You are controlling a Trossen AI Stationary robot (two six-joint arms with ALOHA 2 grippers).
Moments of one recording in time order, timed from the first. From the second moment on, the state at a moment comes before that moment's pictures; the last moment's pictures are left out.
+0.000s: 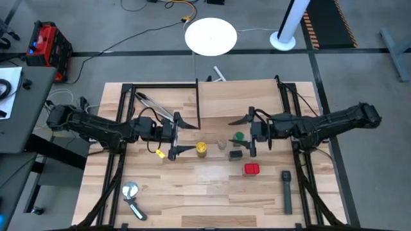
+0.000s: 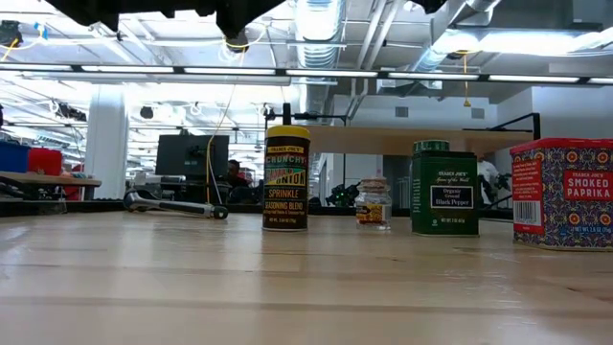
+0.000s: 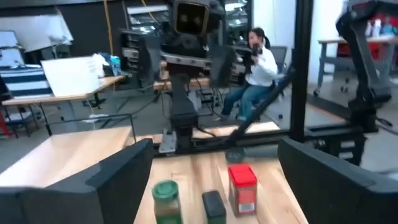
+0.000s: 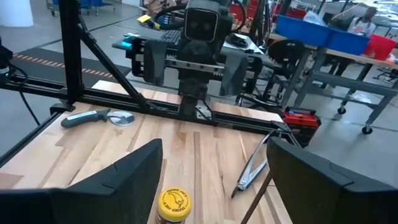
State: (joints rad) left arm -0.09 1.18 0.59 0.68 -0.03 0.10; right arm 0.15 1.05 0.76 0.18 0.20 -0.20
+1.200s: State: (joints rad) left arm -0.12 0.29 0.17 0.30 -0.11 0.01; right arm 0.15 0.30 0.75 -0.28 0.22 -0.18
